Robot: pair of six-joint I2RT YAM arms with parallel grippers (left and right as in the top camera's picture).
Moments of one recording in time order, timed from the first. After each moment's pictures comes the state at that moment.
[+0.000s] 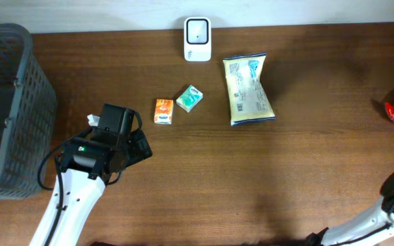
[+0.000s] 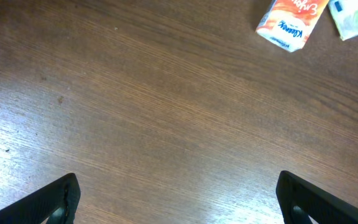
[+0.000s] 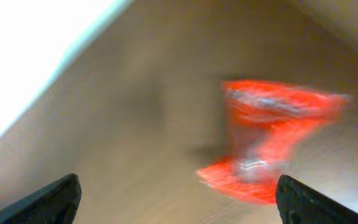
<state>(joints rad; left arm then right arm) -0.27 1.23 1.08 -1.09 -0.17 -0.63 -0.75 1.99 1.94 -0.87 -0.42 0.11</state>
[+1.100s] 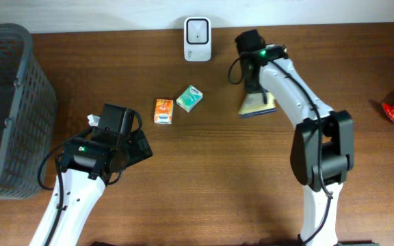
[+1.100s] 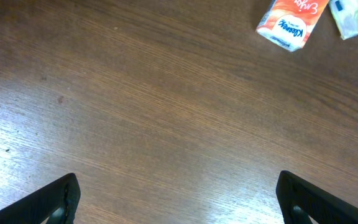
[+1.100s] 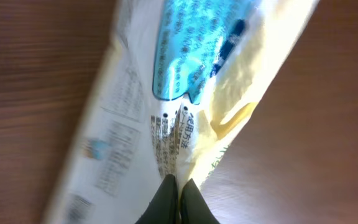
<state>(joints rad) -0.27 1.23 1.08 -1.09 -0.17 -0.63 0.29 2.21 1.85 -0.94 0.42 0.28</state>
